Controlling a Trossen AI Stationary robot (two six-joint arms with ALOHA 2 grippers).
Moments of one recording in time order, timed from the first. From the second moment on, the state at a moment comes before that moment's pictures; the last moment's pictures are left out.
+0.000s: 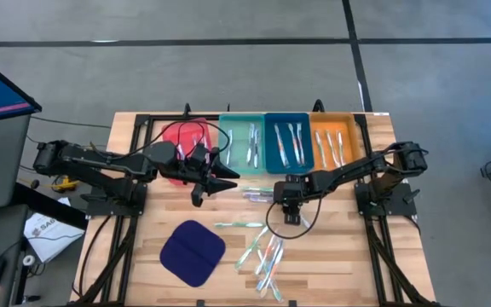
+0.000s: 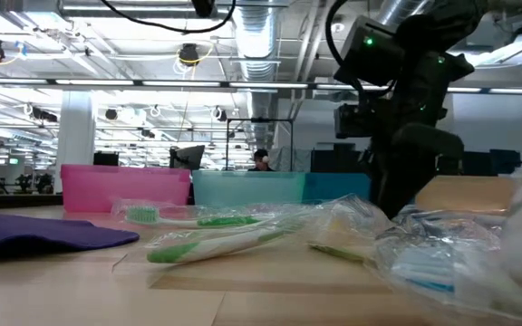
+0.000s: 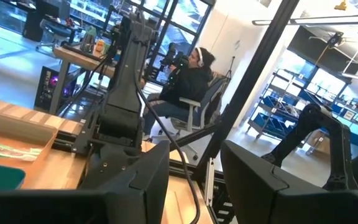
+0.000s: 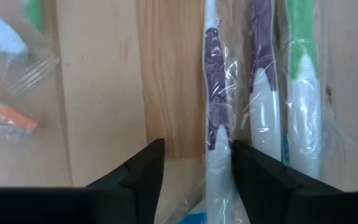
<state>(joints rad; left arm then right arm) -0.04 1.19 0.82 0.44 0.14 -0.40 0.09 1.68 0.82 -0.36 0.06 0.16</state>
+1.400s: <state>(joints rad) 0.05 0.84 0.82 0.44 0.17 -0.43 -0.05 1.69 1.40 -0.39 -0.18 0.64</state>
